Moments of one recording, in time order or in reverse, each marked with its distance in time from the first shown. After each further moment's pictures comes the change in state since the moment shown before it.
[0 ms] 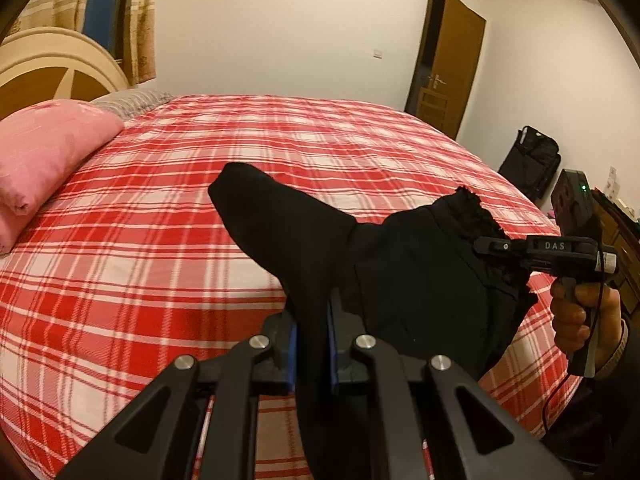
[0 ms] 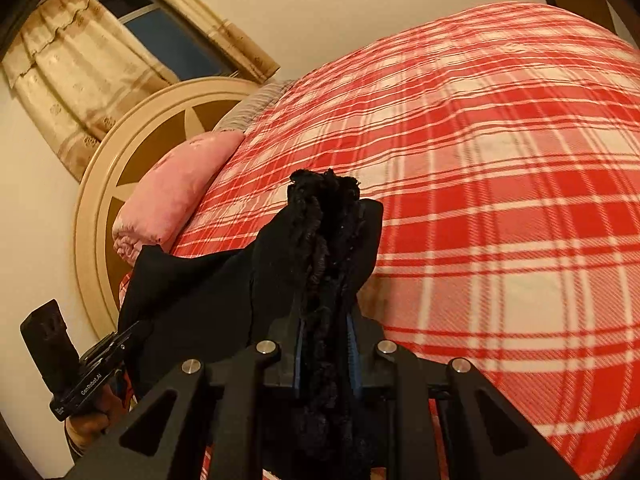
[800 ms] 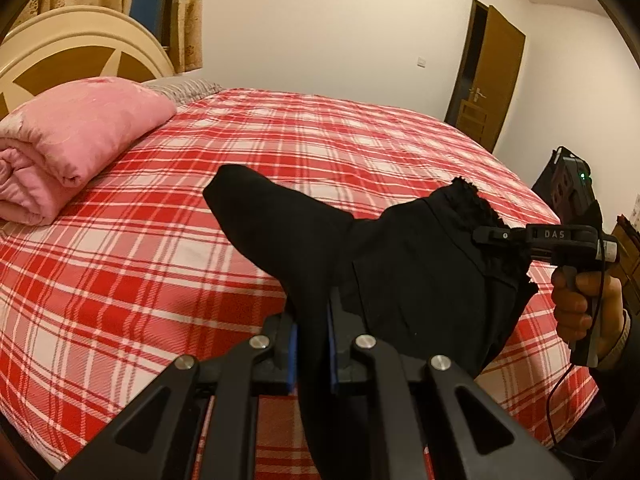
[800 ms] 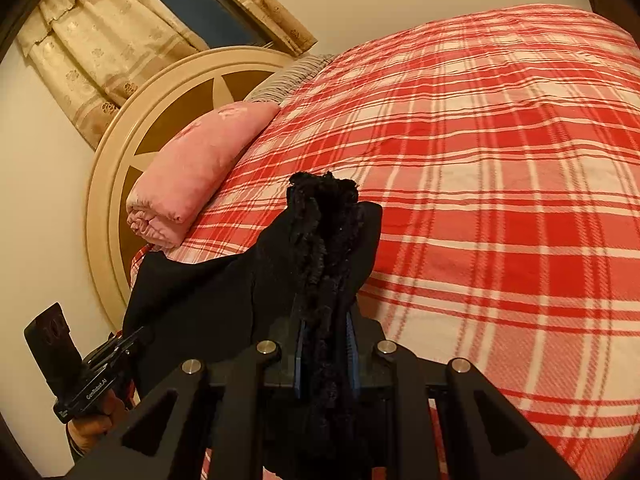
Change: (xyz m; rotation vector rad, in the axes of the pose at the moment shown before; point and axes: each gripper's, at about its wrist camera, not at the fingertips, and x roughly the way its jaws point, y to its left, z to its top) left arm -0.022 0.061 -0.009 -0.087 -0.005 0.107; right arm 0.074 0.057 0.027 -0.088 0.086 0.080
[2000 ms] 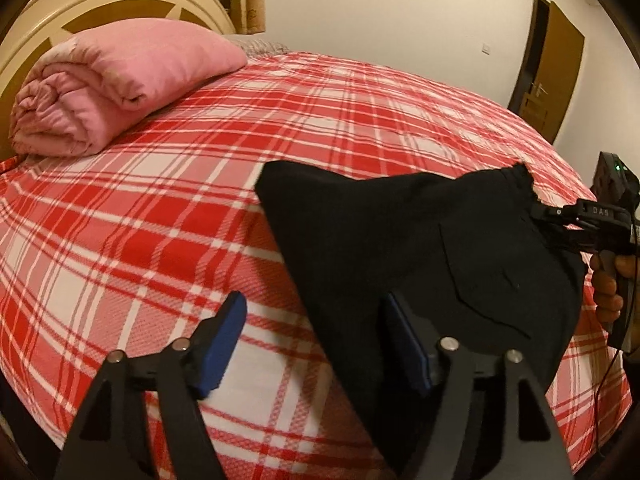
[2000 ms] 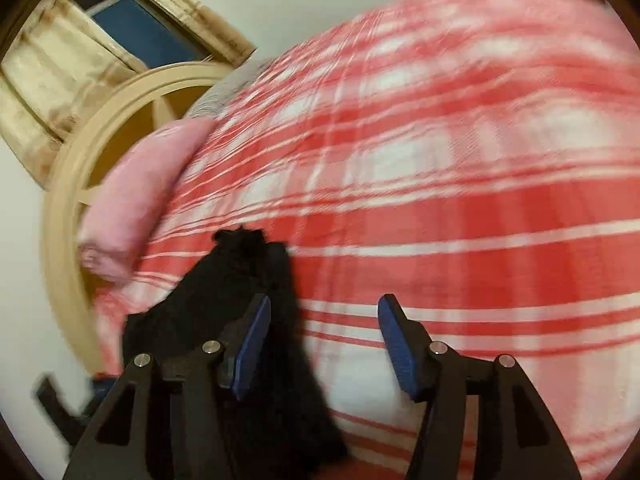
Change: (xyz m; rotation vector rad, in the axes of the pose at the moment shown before) left arm 0.037 0.078 -0.042 -0.101 0.090 0.188; right arm 0.026 -0.045 0.000 0.105 -0.047 -0.202
